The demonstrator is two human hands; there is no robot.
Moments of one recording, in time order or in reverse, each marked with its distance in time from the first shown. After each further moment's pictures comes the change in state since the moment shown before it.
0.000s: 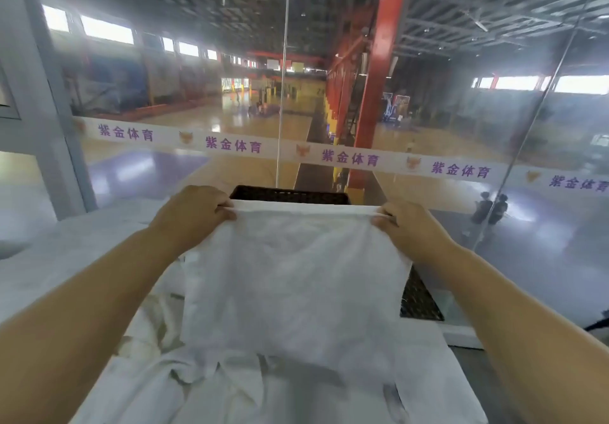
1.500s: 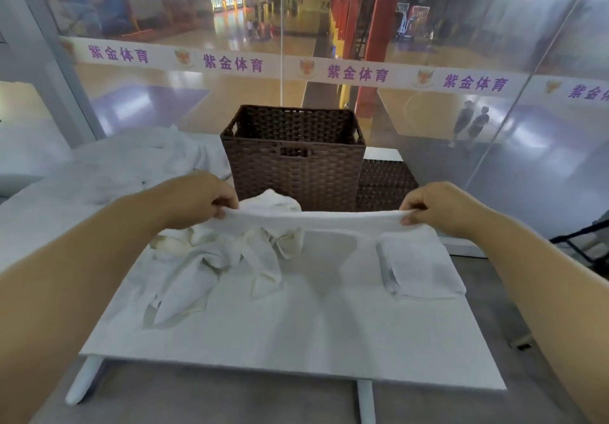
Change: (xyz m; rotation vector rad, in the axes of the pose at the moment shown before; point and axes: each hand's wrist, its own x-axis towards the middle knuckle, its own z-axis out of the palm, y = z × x) left_hand -0.116 0.005 -0.002 -0.005 -0.593 0.074; right_hand -0.123 0.012 0.017 -0.030 -0.420 0.111
